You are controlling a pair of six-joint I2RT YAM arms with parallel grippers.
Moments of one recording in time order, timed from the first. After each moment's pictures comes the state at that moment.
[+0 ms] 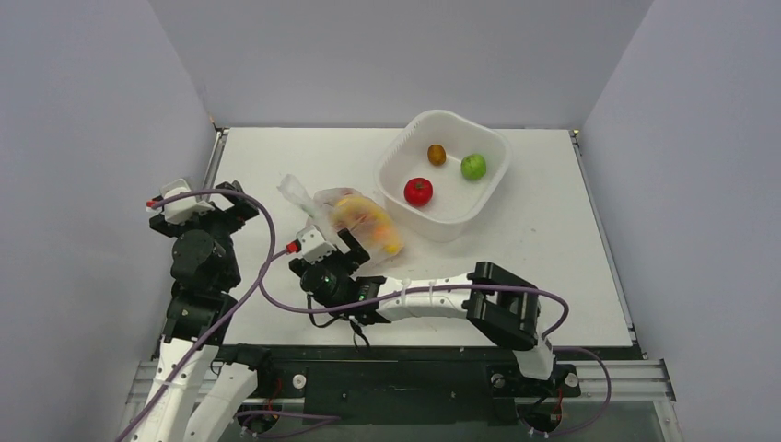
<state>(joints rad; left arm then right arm) -0.23 0.61 0.81 -0.11 -0.60 -0.23 1.32 1.96 1.35 0.09 0.91 0.04</state>
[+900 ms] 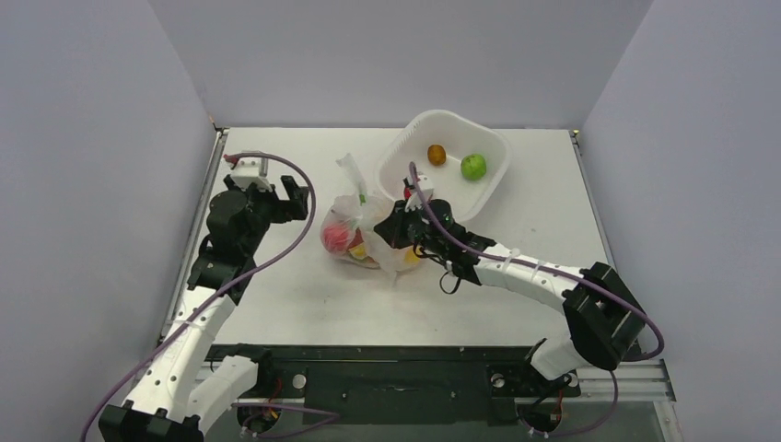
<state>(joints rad) -0.23 0.86 0.83 -0.10 -0.12 -0.21 0.85 1.48 0.91 0.25 0.02 0.48</state>
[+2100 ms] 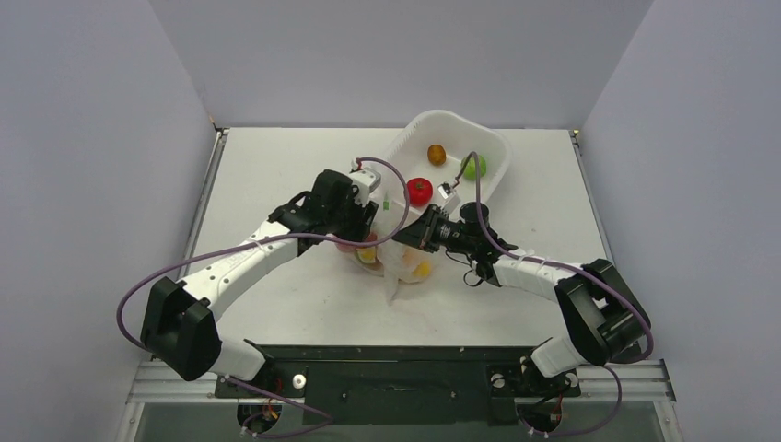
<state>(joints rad) -0.61 1.41 1.12 -0.47 0.00 -0.04 0.54 1.48 0.65 0.56 -0.54 0.98</state>
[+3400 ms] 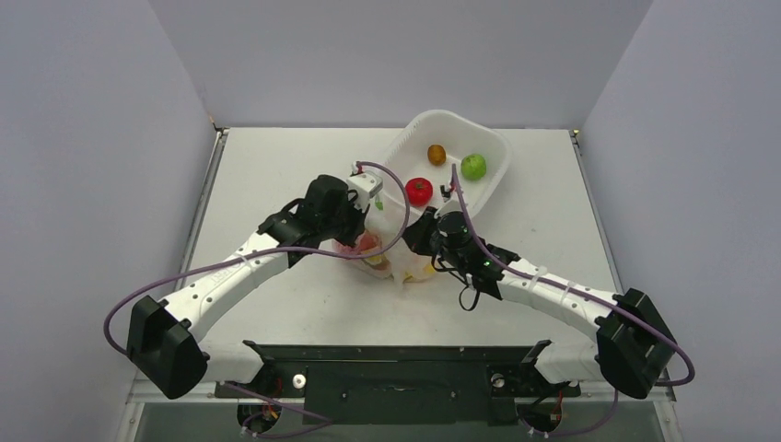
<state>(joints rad) -0.65 1.33 1.12 -0.49 0.06 -0.02 0.80 1.31 0.79 0.11 0.14 0.77</state>
